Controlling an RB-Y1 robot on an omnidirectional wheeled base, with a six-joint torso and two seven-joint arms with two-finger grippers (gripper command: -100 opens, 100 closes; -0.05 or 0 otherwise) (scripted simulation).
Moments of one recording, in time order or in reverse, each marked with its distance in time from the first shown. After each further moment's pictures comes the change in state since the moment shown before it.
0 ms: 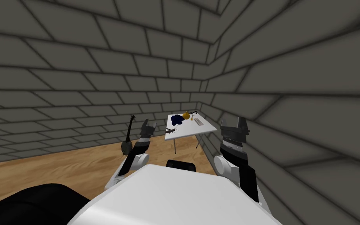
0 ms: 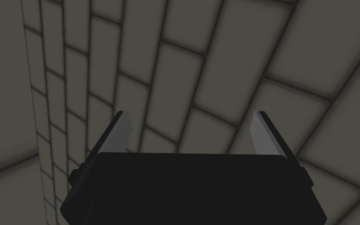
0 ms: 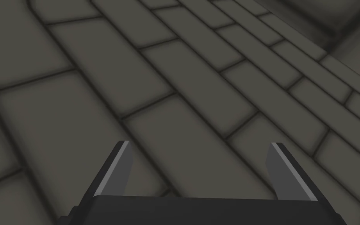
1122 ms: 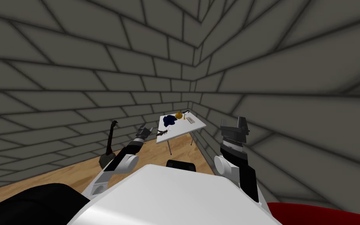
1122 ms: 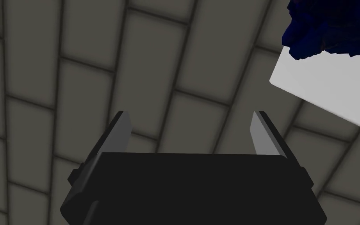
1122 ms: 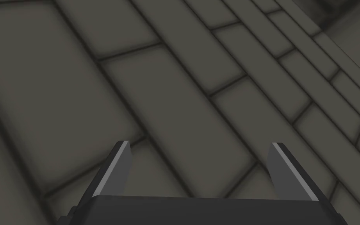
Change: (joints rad) left arm 0.054 0.153 0.139 -0.002 0.184 0.338 0.089; right arm 0.000 0.000 0.000 0.000 0.000 0.000 0.000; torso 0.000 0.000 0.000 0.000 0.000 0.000
